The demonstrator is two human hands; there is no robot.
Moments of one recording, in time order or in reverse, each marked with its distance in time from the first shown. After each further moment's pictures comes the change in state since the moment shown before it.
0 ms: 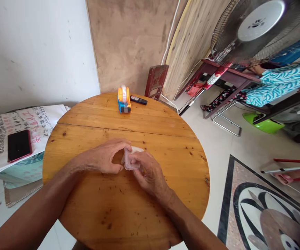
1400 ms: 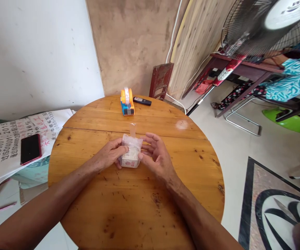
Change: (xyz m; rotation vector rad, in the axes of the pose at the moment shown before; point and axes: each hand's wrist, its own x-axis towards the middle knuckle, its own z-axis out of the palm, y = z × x) left_hand 0.019 0.001 0.016 -0.710 0.208 -0.473; right_hand 0.027 0.026 -0.006 0.655 0.081 0.403
